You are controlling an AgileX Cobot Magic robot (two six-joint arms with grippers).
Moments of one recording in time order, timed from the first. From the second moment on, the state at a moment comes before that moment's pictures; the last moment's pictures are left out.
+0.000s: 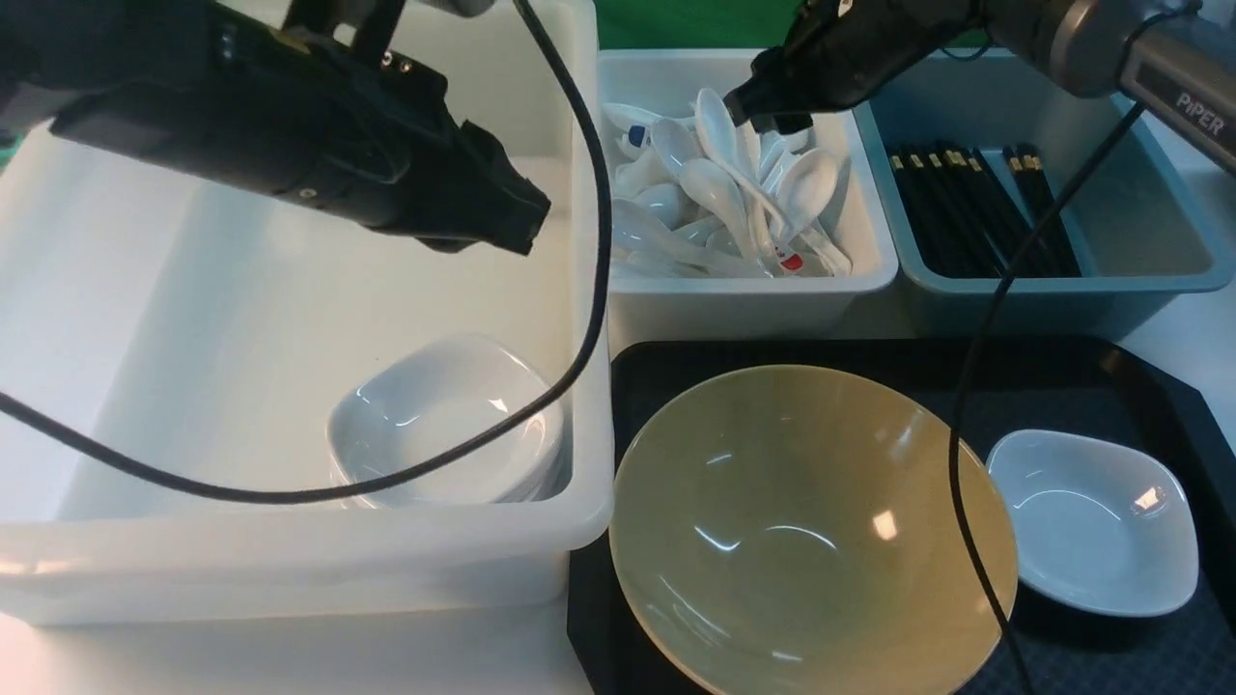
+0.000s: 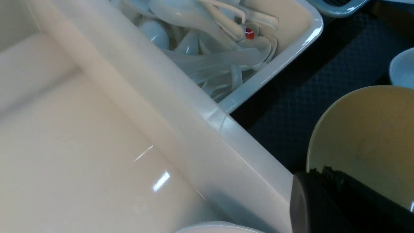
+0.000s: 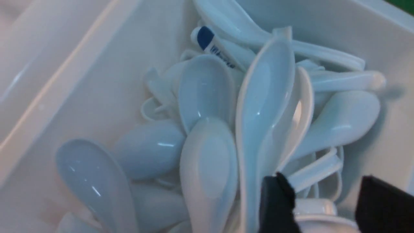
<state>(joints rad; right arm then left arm) 0.32 2.22 -2.18 0.03 0.84 -0.13 -0.34 1.45 -1.27 -0.52 0.75 0.60</state>
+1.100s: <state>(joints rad) 0.27 1.05 -1.15 0.07 1.15 -0.28 -0.70 2.15 -1.87 -0.14 1.06 0.49</state>
